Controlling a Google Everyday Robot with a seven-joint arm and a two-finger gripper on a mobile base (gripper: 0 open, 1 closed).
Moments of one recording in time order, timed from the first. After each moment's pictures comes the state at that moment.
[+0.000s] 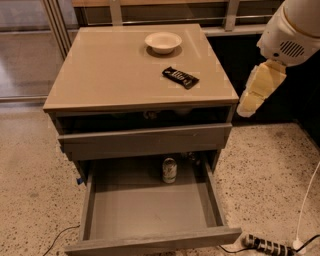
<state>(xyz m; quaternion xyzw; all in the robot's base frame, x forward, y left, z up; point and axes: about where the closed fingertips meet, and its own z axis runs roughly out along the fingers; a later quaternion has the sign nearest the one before) 0.525 -0.203 0.968 -0.54 0.82 -0.04 0.20</state>
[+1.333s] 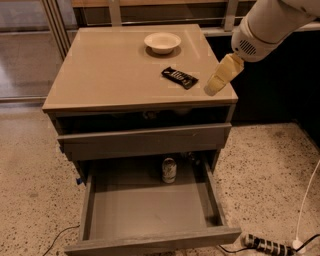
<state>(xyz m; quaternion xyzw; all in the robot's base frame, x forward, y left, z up) 0.614 -0.182 0.948 -0.42 0.86 -0.05 0.28</state>
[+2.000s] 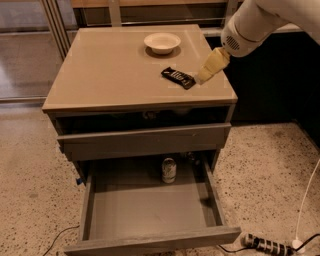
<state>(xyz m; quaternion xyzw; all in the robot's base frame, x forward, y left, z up) 0.668 -0.170 0.937 -0.37 0.88 -0.05 0.30</state>
